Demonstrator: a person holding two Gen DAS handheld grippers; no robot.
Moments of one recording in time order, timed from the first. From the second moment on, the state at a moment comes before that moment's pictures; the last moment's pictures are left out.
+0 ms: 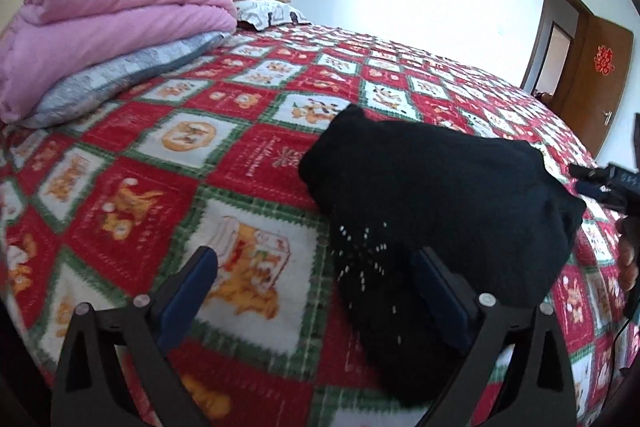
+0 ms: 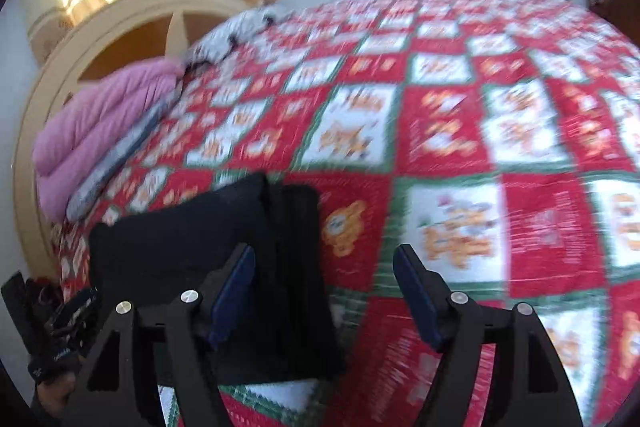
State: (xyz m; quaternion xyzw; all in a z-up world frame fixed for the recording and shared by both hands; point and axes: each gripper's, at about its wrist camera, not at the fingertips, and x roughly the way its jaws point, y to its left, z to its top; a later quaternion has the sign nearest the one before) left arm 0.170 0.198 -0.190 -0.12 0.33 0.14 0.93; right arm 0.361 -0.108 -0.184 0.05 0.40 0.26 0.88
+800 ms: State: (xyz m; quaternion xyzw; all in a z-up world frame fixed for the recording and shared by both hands) left arm 0.069 0.116 -0.087 -0.09 0.23 0.09 0.96; right arm 0.108 -0.120 -0.094 -0.05 0.25 0.22 0.94
